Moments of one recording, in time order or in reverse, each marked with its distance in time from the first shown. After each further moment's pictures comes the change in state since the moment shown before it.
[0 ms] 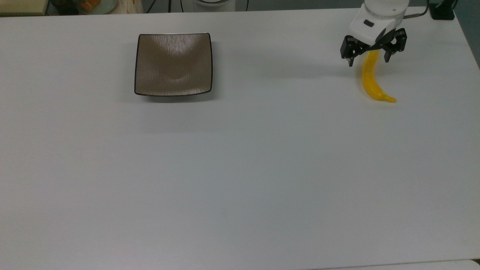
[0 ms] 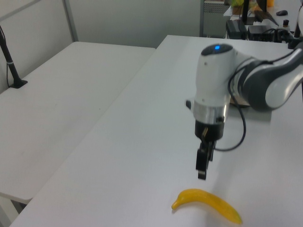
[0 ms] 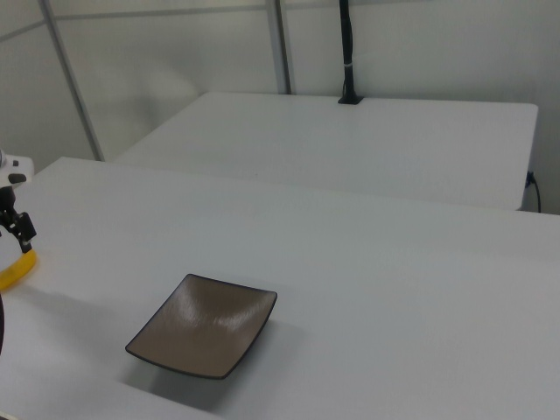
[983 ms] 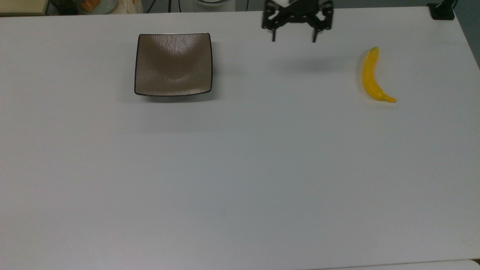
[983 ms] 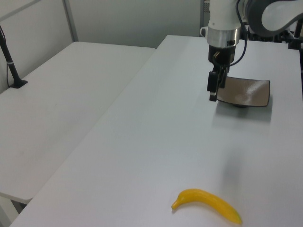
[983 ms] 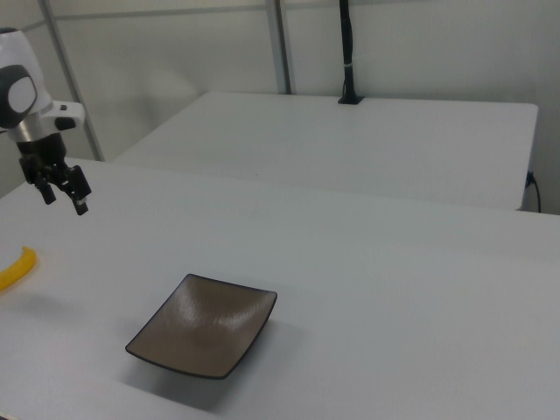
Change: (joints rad) arm -0.272 -0.336 -0.035 -0.102 0.004 -0.269 -0.192
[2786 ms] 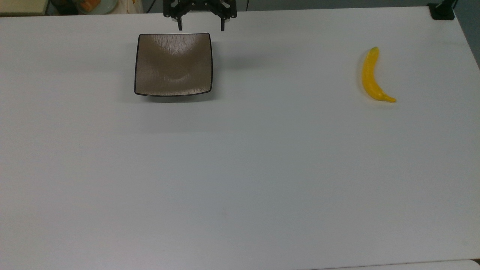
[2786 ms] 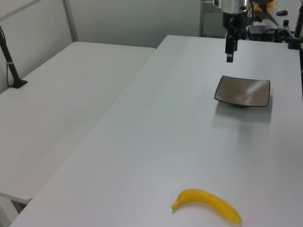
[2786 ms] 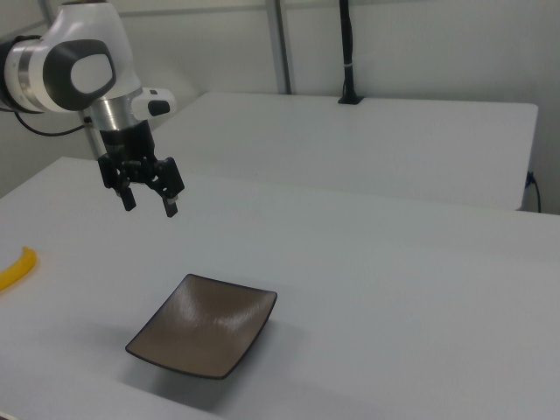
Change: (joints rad) arm -0.124 -0.110 -0.249 -0.019 -0.052 -0.169 -0.441
